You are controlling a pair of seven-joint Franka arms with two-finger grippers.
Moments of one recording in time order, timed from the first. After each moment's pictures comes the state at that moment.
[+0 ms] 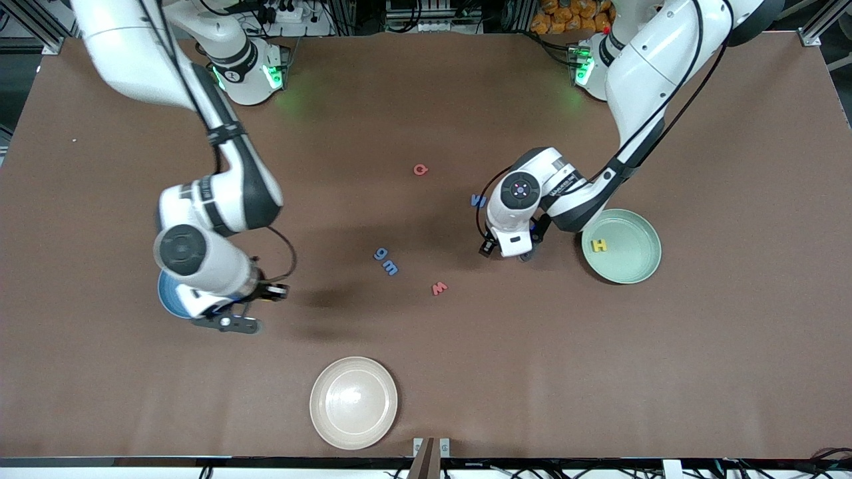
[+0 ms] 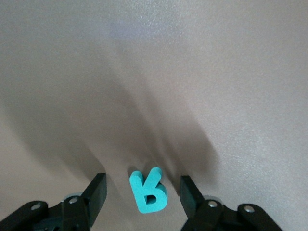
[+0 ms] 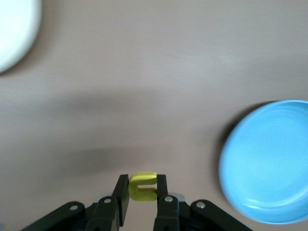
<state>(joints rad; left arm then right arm) -0.12 0.70 -0.55 -1.90 0.44 2.39 -1.95 0.19 0.54 0.02 -1.61 -0.05 2.08 0.35</state>
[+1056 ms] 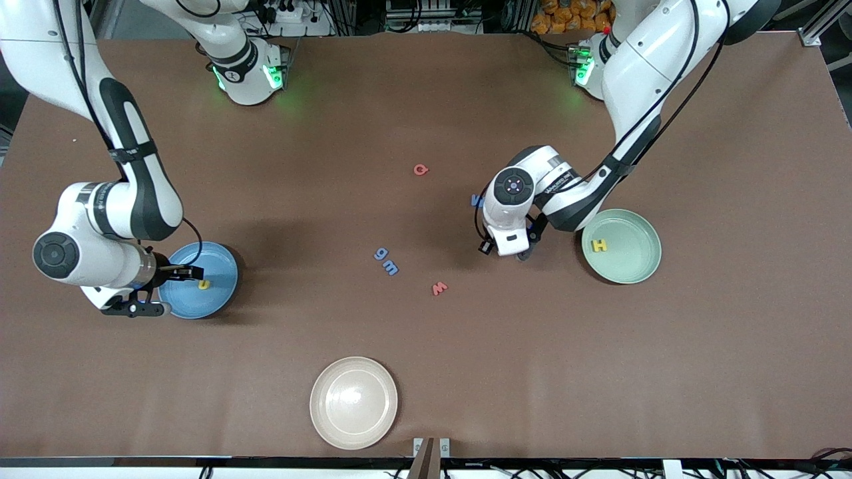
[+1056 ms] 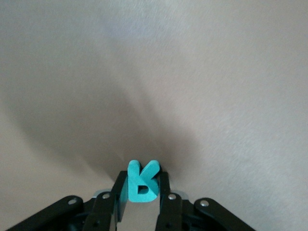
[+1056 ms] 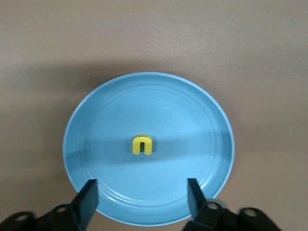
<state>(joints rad) -0.12 0.69 -0.54 -1.87 0.45 2.37 -1.93 -0.08 0.50 0.02 -1.79 -0.05 2.13 0.01</state>
